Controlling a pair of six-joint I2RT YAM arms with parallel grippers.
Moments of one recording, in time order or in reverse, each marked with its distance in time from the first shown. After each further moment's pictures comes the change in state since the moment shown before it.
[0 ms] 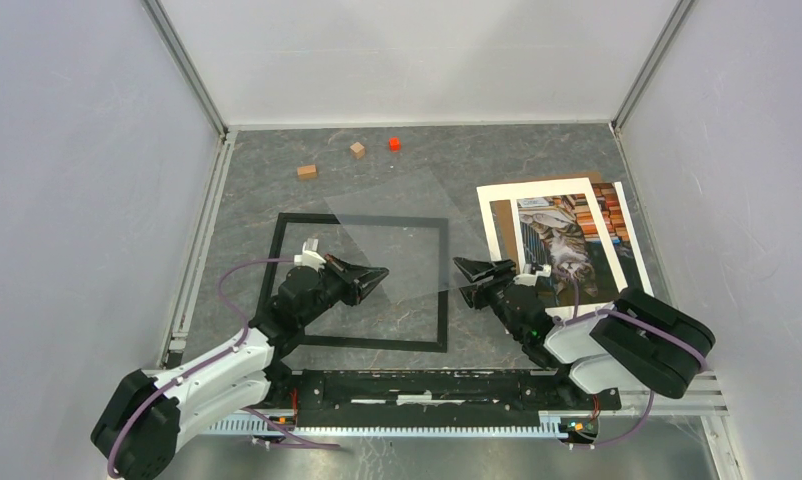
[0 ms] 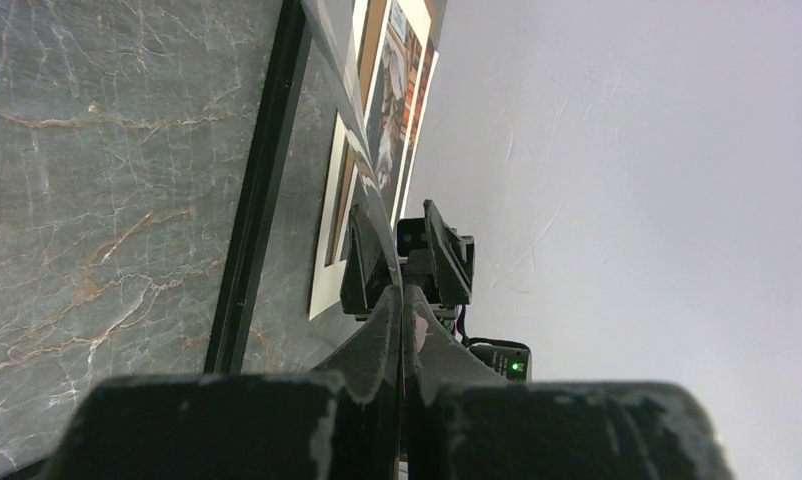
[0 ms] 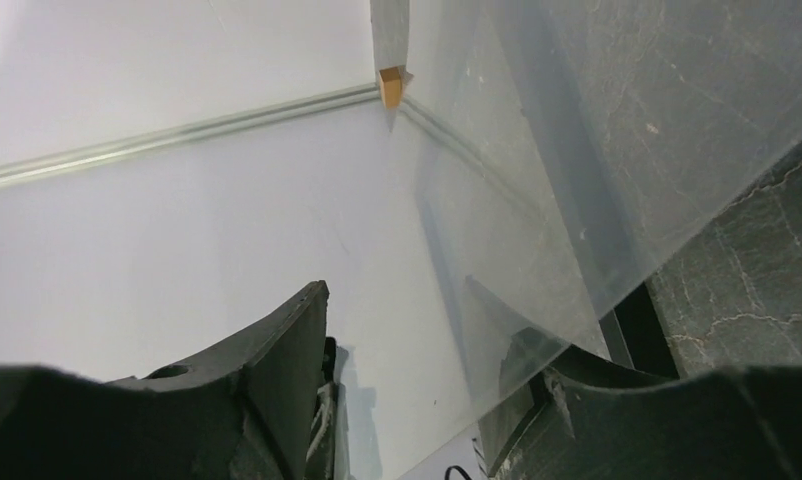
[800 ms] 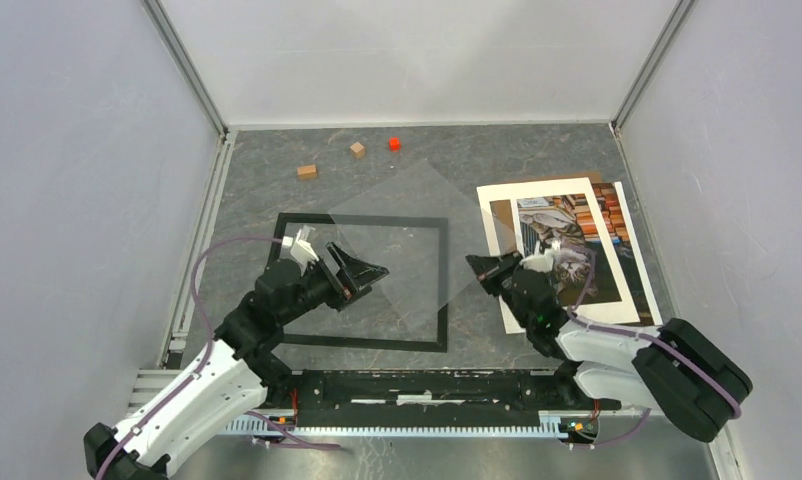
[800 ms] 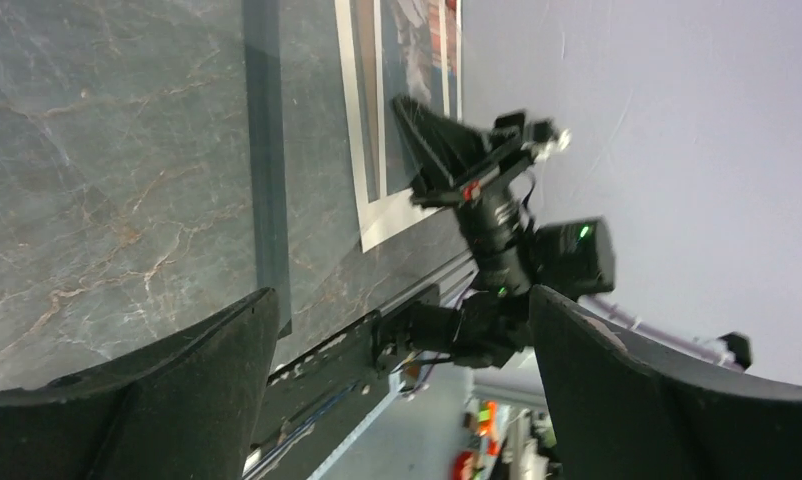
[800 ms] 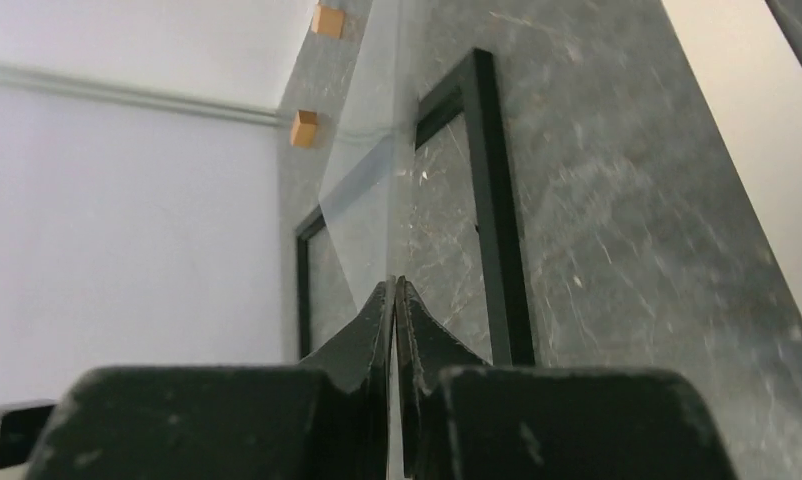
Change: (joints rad) left arm 0.000 -0.254 0.201 -0.503 0.092 0.291; right arm -0.091 -0.220 0.054 -0.306 0.027 -0.371
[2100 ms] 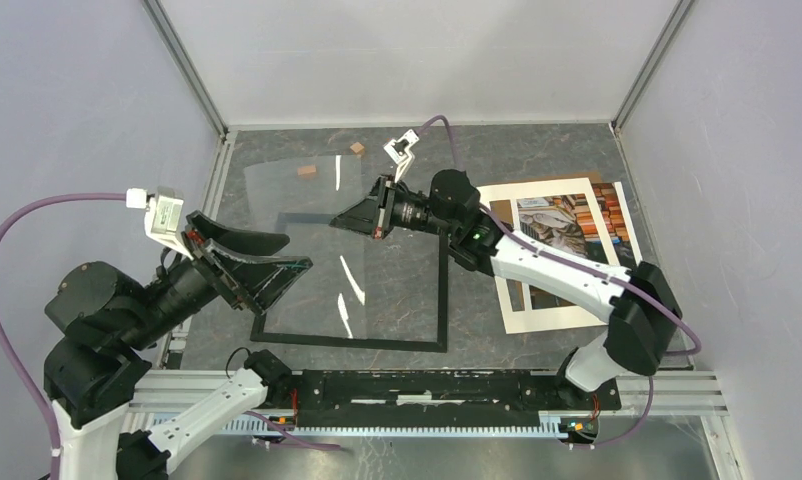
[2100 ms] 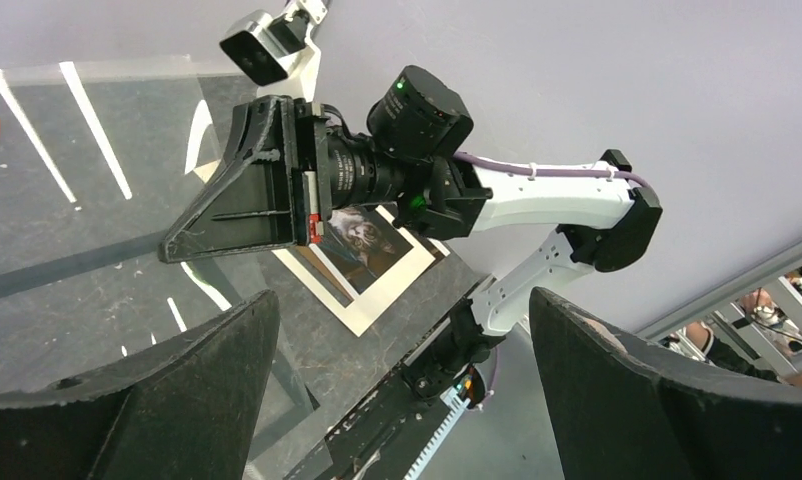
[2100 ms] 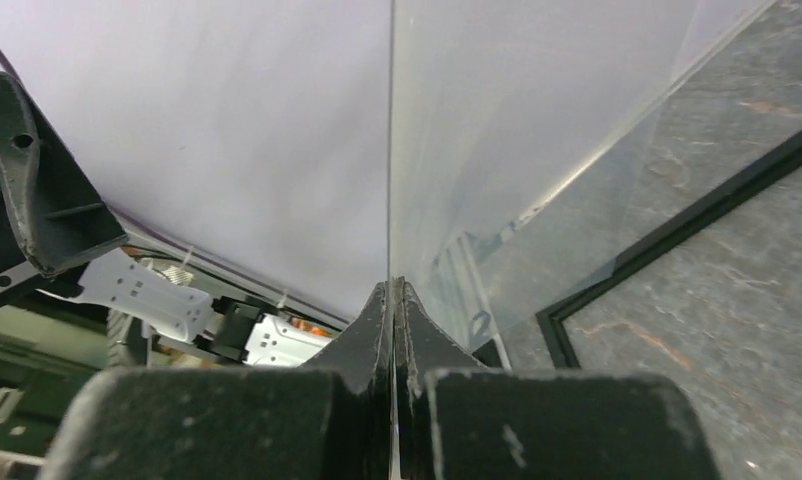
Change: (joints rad) left arm 0.000 0.037 1.089 -0.677 0.053 0.678; right arm 0.191 0.352 1.116 -0.433 -0.779 -0.505
